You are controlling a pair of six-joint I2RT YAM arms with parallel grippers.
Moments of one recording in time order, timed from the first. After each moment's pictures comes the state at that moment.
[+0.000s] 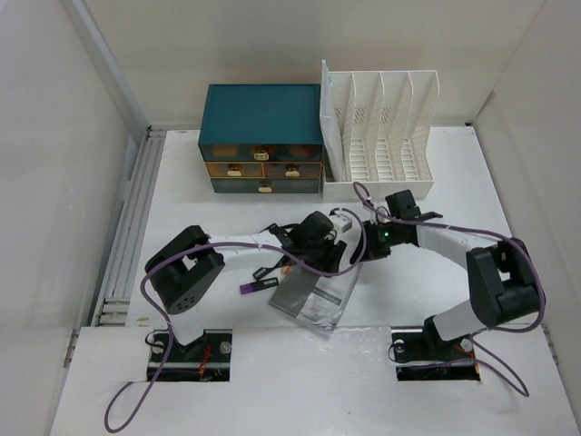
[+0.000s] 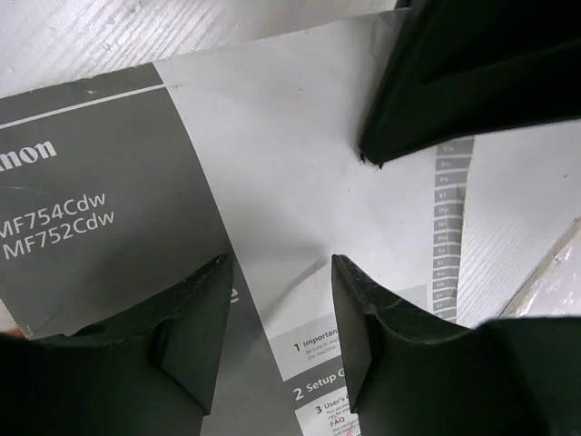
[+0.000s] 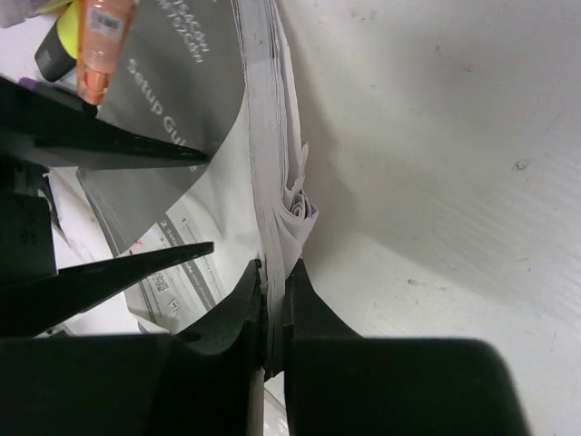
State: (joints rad) left arm -0.97 1.74 0.98 -0.10 0.15 -0.32; right arm 0.28 1.50 0.74 -0.38 -0.65 0.21
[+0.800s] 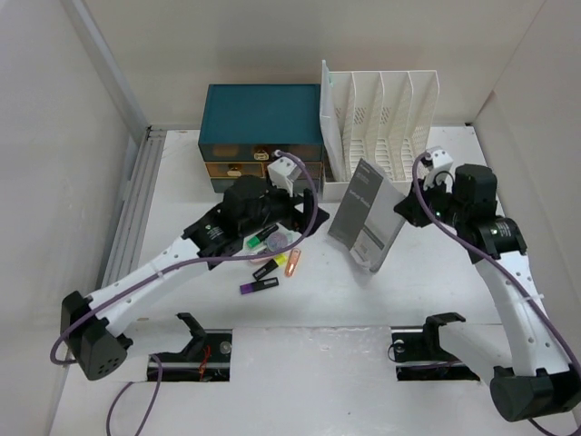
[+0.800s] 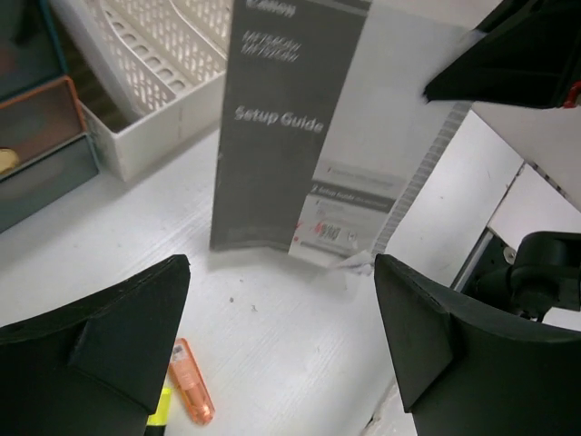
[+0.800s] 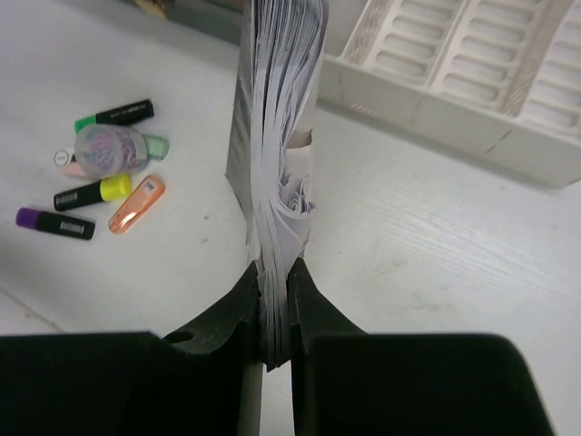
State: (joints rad) left arm -0.83 1.15 1.02 -0.14 0.13 -0.31; right arm 0.14 0.92 1.04 -0.68 -0.40 -0.01
